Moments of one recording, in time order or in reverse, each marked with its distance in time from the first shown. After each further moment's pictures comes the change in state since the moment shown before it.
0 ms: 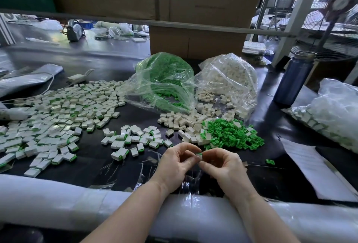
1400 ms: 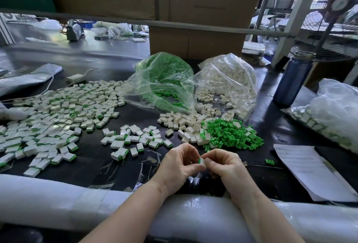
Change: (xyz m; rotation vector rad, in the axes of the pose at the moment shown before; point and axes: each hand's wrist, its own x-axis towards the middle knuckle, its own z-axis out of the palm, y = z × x) left_hand 0.000 -0.003 0.000 0.059 -0.084 0.043; right_hand 0.002 0.003 -0.004 0.226 -0.085 0.126
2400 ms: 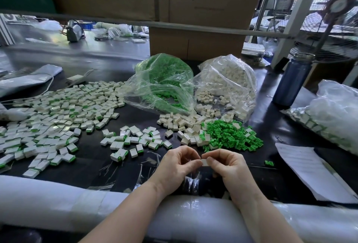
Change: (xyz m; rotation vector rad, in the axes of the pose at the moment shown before) left_hand -0.002 0.004 -0.004 0.001 -0.005 -0.011; right_hand -0.004 -0.005 -0.001 -0.023 0.098 -0.050
